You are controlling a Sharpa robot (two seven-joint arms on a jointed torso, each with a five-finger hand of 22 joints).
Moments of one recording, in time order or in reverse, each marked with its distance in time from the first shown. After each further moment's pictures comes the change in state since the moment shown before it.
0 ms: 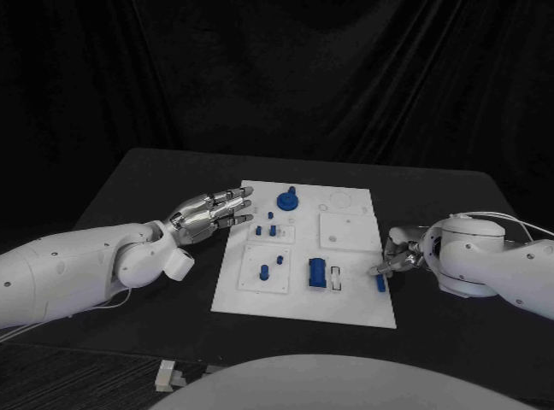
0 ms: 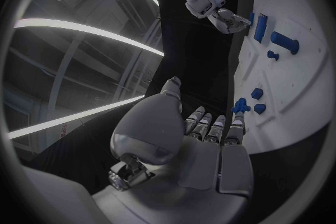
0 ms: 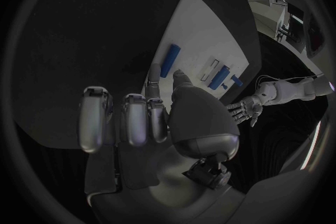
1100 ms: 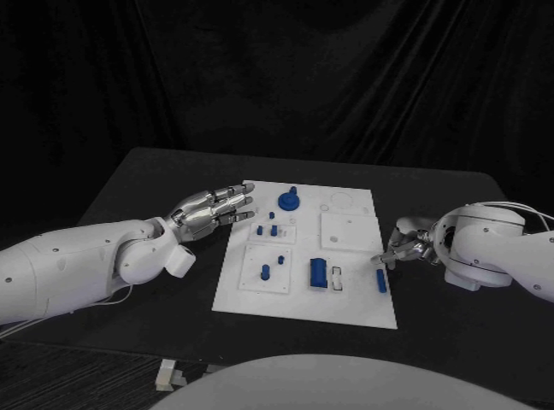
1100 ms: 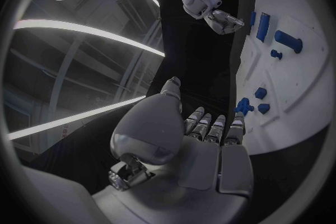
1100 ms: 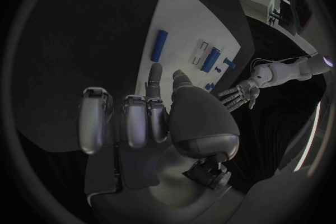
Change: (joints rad) left arm 0.010 -0.003 0.000 0.005 0.000 -0.003 0.001; left_hand 0.000 0.000 0.000 0.006 -0.004 -0.004 -0.004 0.000 0.000 -0.007 -0.007 0.000 -0.002 0.000 0.000 0.000 0.000 0.000 0.000 0.000 0.000 0.000; right arm 0.057 -0.033 0.000 0.014 0.129 -0.016 0.022; right_hand -0.014 -0.010 -0.007 0.010 0.003 0.020 -0.009 0.051 0.024 0.000 0.000 0.000 0.000 0.001 0.001 0.026 0.000 0.000 0.000 0.000 0.015 0.000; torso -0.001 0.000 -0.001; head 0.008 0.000
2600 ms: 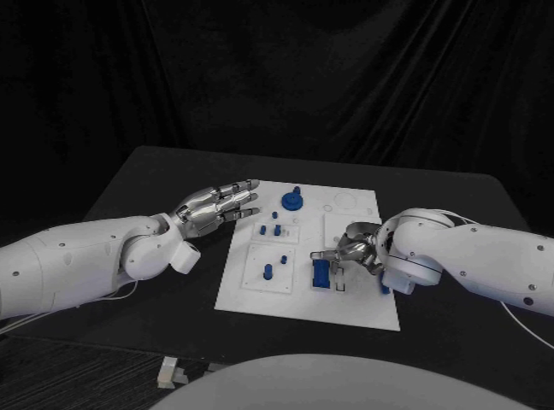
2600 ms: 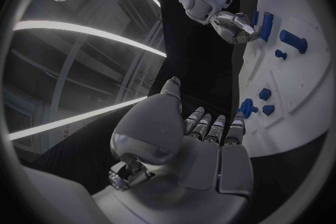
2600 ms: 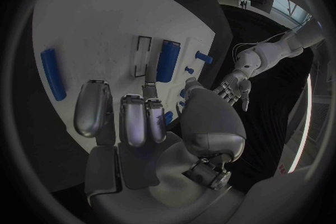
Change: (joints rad) left arm 0.009 0.003 0.000 0.006 0.000 -0.005 0.009; left_hand 0.000 0.000 0.000 0.000 -0.004 0.000 0.000 -0.004 0.000 -0.004 -0.004 -0.003 -0.002 0.000 0.000 0.000 0.000 0.000 0.000 0.000 0.000 -0.003; right arm -0.040 0.254 0.001 -0.105 0.267 -0.090 0.004; right_hand -0.212 -0.102 0.092 0.096 -0.213 -0.084 0.045 -0.109 -0.048 0.000 0.025 0.000 -0.001 -0.002 0.020 -0.026 0.000 0.016 -0.002 0.024 -0.192 0.000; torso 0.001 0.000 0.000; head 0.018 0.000
